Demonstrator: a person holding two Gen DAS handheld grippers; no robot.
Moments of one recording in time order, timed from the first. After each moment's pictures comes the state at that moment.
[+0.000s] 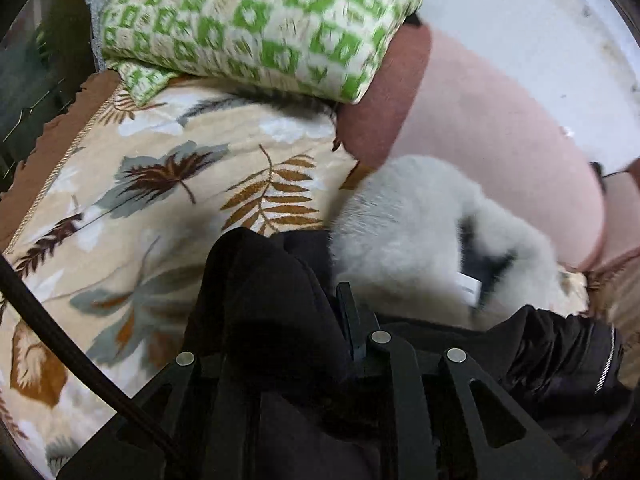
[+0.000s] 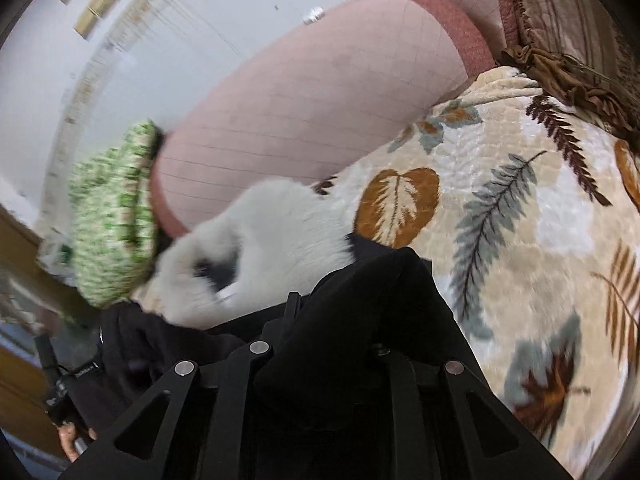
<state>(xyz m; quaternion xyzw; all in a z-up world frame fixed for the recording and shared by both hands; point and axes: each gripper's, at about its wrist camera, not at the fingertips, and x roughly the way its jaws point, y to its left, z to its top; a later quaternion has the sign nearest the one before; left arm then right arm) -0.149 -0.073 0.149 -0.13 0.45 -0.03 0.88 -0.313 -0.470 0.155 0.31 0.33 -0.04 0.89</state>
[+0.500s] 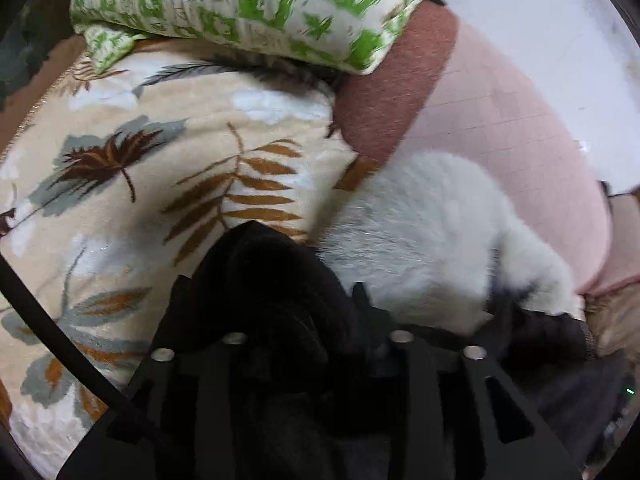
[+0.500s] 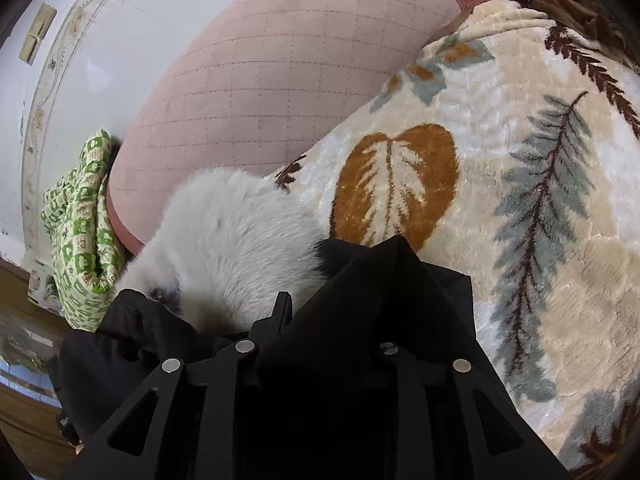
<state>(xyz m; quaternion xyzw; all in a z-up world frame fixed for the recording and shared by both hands) -0.096 -0.076 0.114 -0.19 0.46 -0.07 0.86 -0.247 -0.494 0.089 0.37 0.35 -0.04 0.86</state>
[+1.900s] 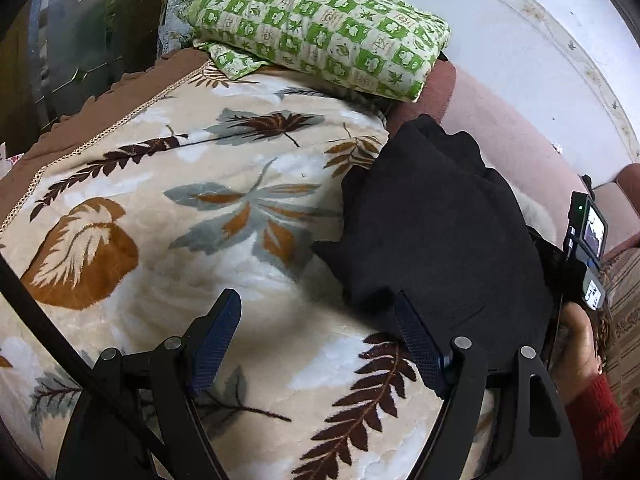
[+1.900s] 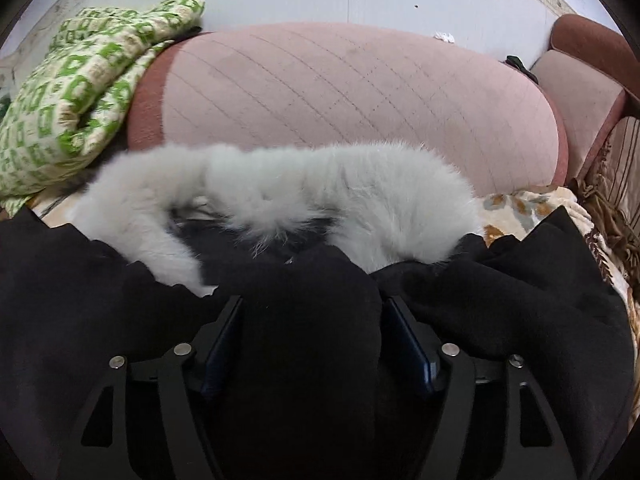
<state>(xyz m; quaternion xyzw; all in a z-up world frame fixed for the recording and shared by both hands) -0.303 0.024 0.099 -0.17 0.37 -0.02 0.91 -0.165 -0.301 0.100 0.04 0.33 -0.13 0.94</state>
